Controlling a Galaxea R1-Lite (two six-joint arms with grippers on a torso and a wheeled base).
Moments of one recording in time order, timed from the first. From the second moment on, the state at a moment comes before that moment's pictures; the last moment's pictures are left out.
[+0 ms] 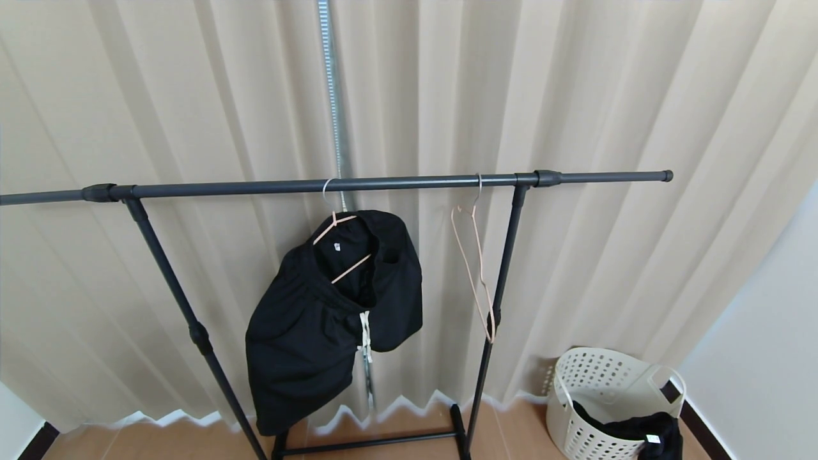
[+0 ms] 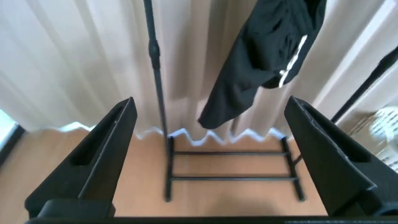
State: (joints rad) left arm 0.11 0.12 -0.04 0.11 -0.02 -0.02; right arm 0.01 0.00 0.00 -0.07 0.02 -0.03
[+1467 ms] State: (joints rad) left arm 0.00 0.01 -0.04 0.10 0.11 -0.03; right arm 0.01 0.00 0.00 -0.07 0.03 -0.02
